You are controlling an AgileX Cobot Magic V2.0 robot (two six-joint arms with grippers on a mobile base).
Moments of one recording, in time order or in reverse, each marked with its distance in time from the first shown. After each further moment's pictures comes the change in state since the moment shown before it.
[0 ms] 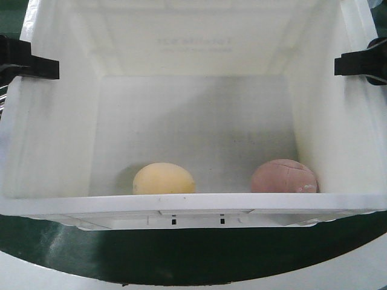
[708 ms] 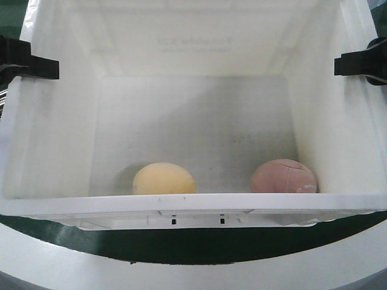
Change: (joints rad) left arm 0.000 0.000 0.000 0.000 0.000 0.000; right arm 0.000 0.000 0.000 0.000 0.000 0.000
